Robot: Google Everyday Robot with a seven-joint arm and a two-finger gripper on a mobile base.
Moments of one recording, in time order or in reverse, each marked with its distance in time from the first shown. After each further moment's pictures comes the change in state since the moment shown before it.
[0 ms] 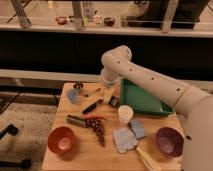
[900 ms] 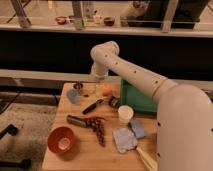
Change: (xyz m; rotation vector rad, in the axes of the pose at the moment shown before) arm -0.034 -0.048 0.026 -0.039 -0.019 -0.026
